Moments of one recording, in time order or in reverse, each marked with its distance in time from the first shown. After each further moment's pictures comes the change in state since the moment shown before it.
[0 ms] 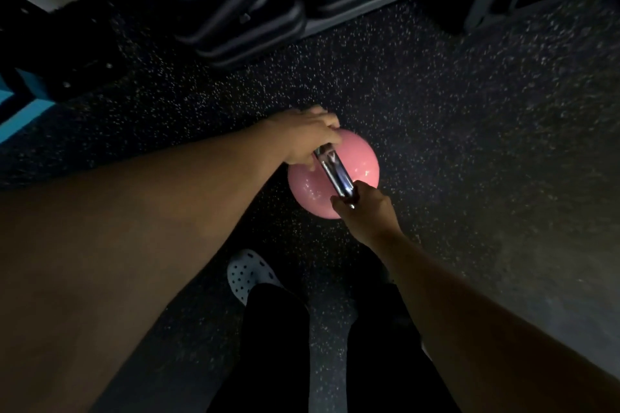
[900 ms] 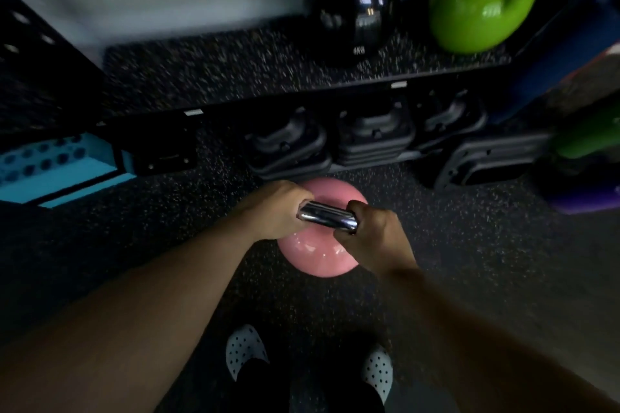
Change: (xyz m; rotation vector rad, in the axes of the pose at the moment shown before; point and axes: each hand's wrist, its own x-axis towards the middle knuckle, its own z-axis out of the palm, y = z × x) left_hand -0.186 -0.005 -0.136 -0.469 0.613 -0.213; right_hand -0.047 -0.210 -0.179 -0.224 0.196 -0.583
